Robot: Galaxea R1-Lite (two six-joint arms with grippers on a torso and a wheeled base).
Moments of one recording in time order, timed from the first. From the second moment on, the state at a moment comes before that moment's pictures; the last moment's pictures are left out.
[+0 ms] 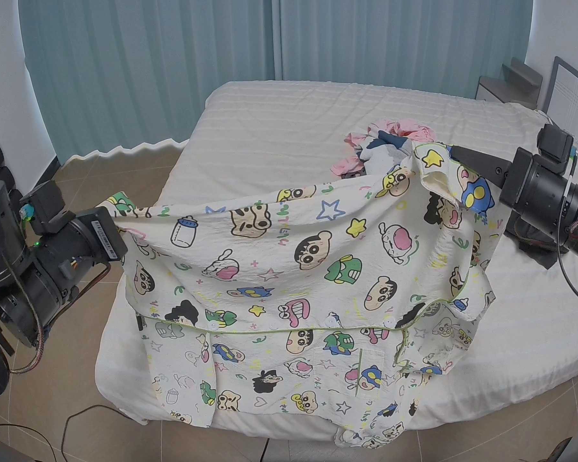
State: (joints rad) left arm -0.43 1.36 -0.52 -0.86 0.27 -0.22; right arm 0.44 1.41 -0.78 -0.70 0.18 0.41
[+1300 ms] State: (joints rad) left arm -0.36 1.91 -0.73 -1.02 0.26 -0.27; right arm 0.38 1.89 -0.83 -1.02 0.17 0.41
